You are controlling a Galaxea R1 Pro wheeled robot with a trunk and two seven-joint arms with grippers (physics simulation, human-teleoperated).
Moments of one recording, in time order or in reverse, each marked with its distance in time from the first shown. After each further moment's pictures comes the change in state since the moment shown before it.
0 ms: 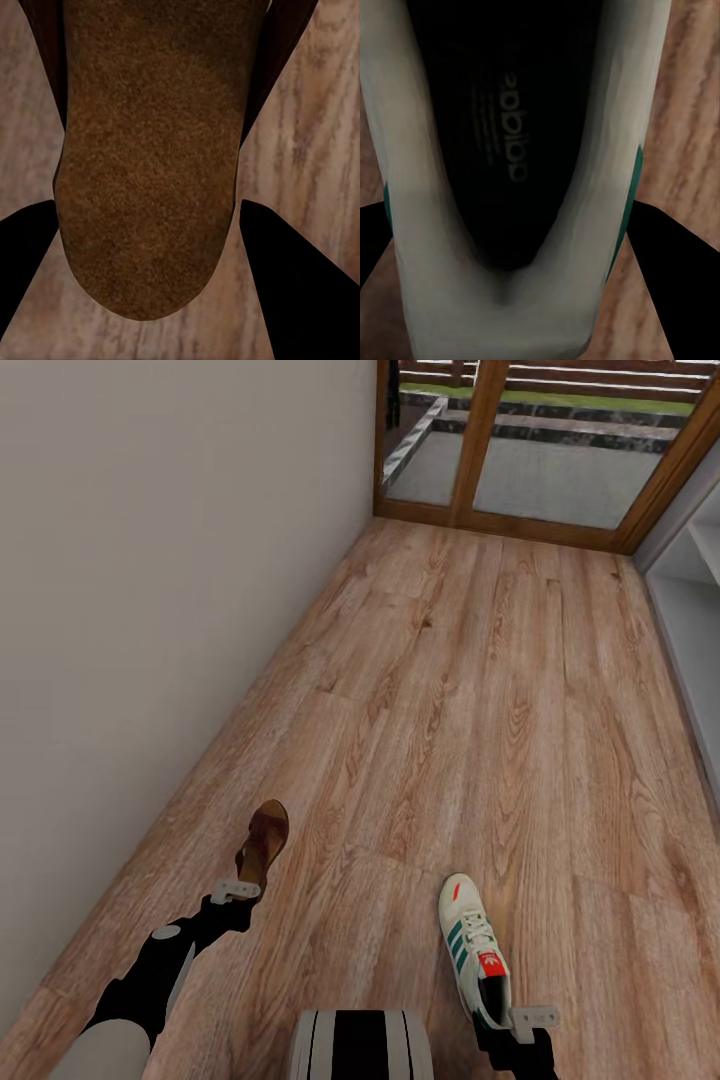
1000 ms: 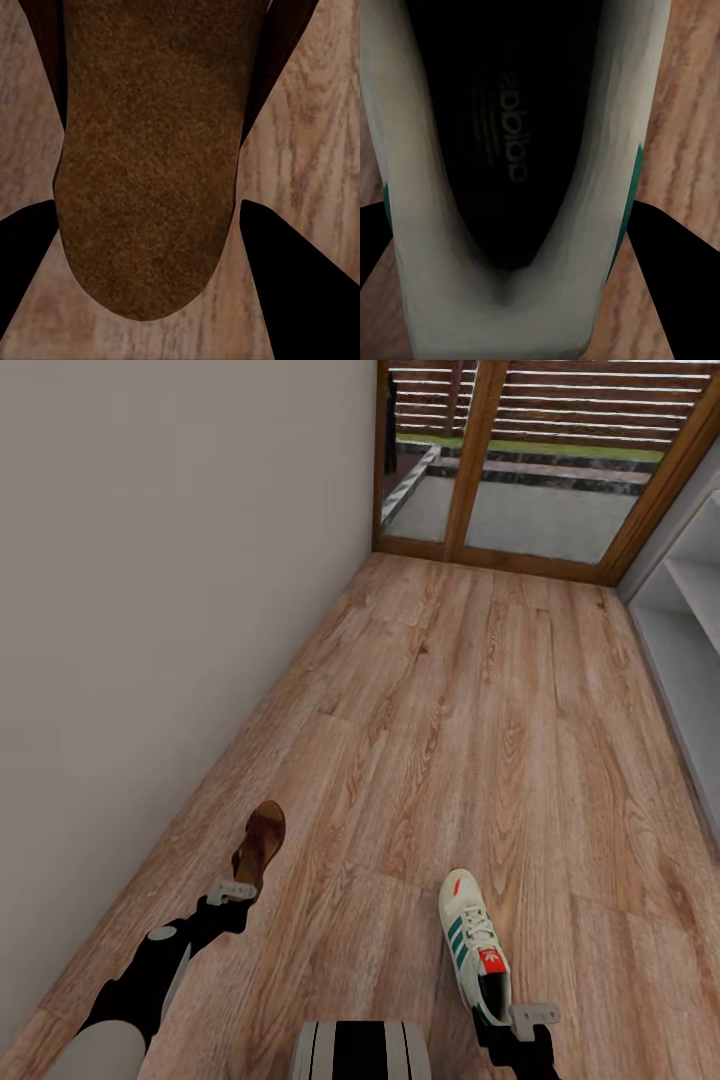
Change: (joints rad) left arm 0.002 0.014 0.000 0.003 -0.003 -0.002 0.002; right arm 0.000 -0.001 0.002 0.001 -0.001 -0.041 0.000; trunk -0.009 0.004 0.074
